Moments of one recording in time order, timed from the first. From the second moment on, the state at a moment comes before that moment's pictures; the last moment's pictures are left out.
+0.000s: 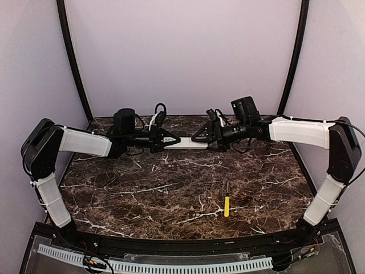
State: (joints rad) left arm -0.56 1.81 1.04 0.57 0.99 -0.97; right arm 0.60 1.67 1.20 -0.16 -0.76 0.62
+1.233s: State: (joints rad) left arm -0.56 1.81 1.03 0.63 0.99 -1.00; right arm 0.62 1.72 1.23 -0.08 -0.82 0.65
